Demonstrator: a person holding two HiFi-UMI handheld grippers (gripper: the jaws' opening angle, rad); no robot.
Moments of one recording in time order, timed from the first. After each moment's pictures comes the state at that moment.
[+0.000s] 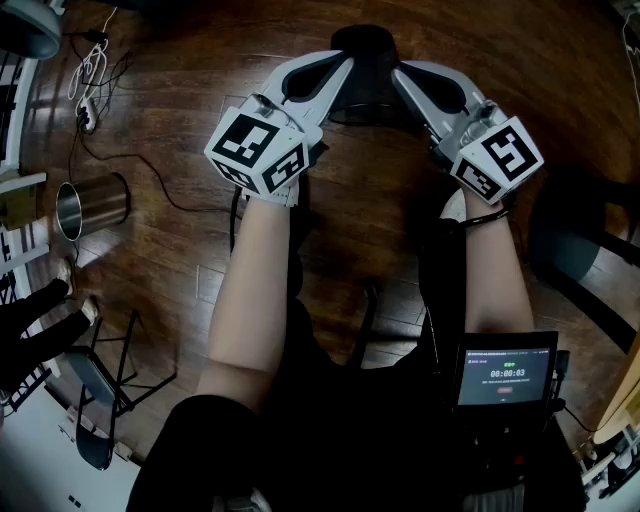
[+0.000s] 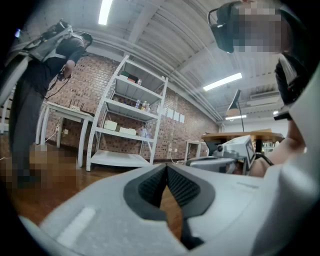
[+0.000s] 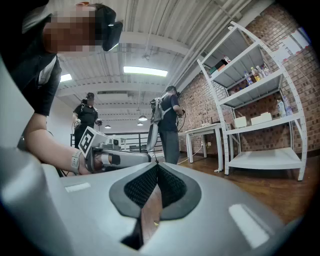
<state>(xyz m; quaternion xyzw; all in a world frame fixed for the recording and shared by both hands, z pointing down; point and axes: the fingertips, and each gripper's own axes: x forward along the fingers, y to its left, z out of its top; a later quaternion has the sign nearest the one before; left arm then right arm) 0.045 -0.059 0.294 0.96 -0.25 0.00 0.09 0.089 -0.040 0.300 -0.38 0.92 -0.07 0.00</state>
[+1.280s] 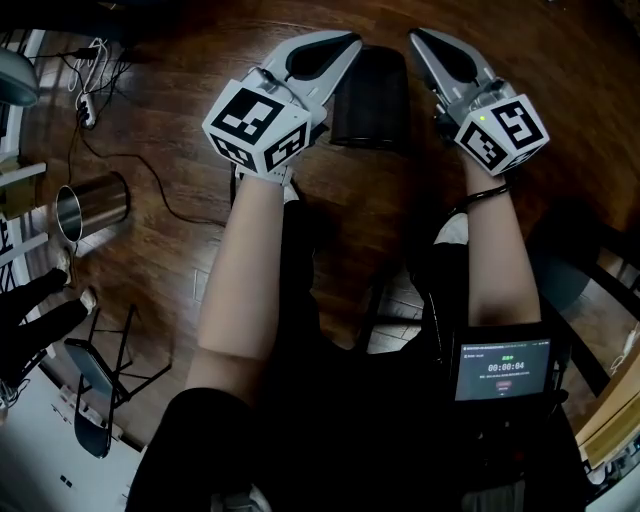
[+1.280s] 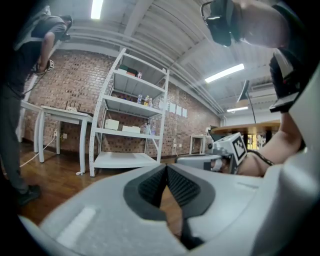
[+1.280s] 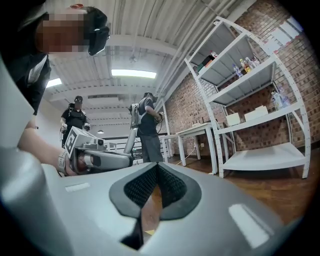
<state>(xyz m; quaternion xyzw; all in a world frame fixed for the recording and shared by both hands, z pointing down) 0.066 -0.173 0.298 0.96 -0.25 0.04 0.08 0.126 -0.186 0.309 -0.40 0.91 -0.09 0.02</state>
